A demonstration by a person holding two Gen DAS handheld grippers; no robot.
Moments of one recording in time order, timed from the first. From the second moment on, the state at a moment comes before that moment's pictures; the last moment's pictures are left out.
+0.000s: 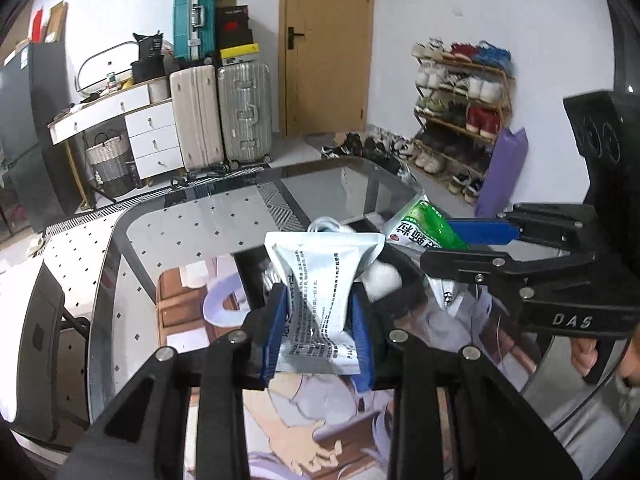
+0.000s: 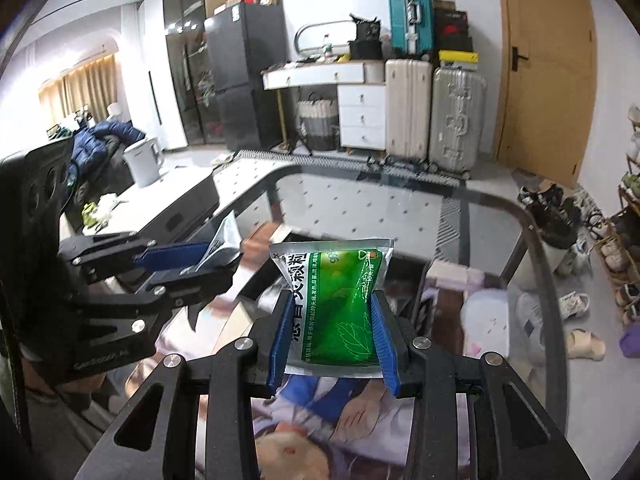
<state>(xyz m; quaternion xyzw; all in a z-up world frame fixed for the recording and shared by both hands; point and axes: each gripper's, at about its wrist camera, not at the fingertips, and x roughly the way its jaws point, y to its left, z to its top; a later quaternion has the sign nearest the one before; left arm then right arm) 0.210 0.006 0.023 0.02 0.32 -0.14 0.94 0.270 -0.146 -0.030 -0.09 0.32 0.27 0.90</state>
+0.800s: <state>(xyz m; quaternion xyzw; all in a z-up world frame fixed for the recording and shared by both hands) 0.304 -0.005 -0.061 -0.04 0.41 -0.09 0.91 0.369 -0.127 -0.103 -0.07 0.39 0.26 0.88</state>
